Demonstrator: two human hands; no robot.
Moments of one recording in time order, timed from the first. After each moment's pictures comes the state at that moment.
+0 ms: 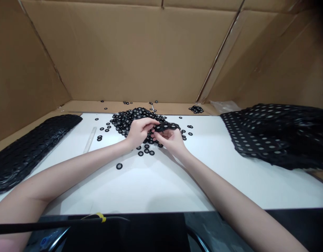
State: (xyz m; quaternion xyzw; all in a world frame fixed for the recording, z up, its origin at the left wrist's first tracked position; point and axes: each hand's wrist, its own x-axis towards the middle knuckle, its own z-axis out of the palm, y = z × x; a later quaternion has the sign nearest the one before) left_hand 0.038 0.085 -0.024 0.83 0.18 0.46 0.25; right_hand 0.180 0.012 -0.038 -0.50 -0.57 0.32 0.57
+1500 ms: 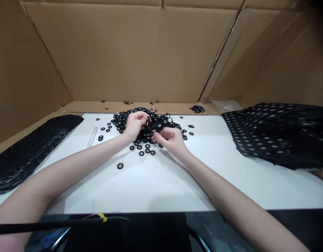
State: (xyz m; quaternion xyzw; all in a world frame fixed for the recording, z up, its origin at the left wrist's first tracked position) left_hand 0.041 0.113 -0.017 0.67 0.30 0.51 0.45; right_hand 0.176 0.006 -0.034 -0.49 -0.60 0.30 0.56
